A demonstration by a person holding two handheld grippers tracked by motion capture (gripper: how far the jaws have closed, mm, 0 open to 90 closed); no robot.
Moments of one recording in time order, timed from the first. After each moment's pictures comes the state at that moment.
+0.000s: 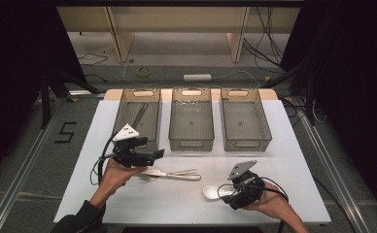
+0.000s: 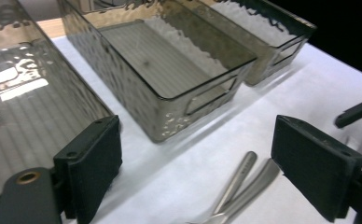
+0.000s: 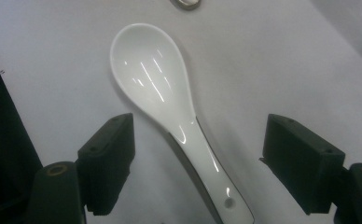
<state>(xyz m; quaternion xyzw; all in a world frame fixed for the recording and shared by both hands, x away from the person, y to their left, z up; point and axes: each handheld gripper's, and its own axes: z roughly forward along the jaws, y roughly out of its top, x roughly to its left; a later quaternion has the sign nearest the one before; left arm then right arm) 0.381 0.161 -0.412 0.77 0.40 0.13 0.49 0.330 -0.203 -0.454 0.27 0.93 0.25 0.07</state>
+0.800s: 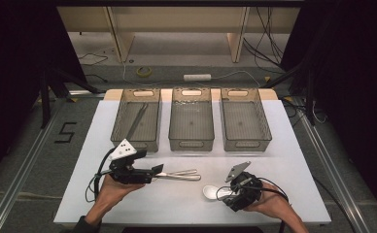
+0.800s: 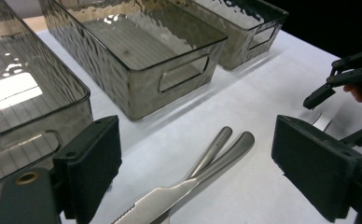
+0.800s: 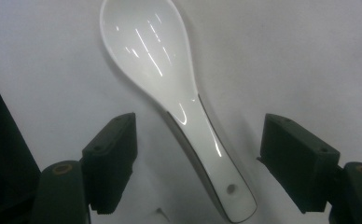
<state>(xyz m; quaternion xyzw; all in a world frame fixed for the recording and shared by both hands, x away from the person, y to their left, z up) 0.344 0.164 -0.422 0.77 0.38 0.13 0.50 0.332 -0.198 -0.460 0.26 0.94 0.19 0.07</state>
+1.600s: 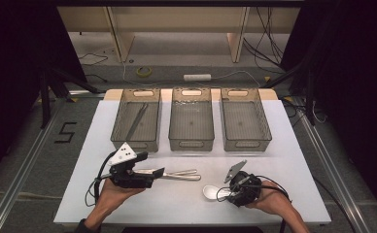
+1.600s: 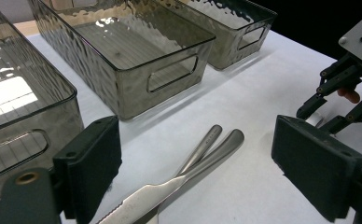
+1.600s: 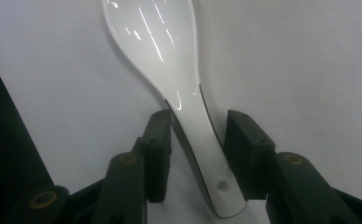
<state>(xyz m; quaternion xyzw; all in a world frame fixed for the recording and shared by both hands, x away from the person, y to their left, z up) 0.335 0.162 -0.422 0.77 0.37 0.13 0.51 0.337 -0.196 -0.460 0.23 0.96 0.16 0.05</state>
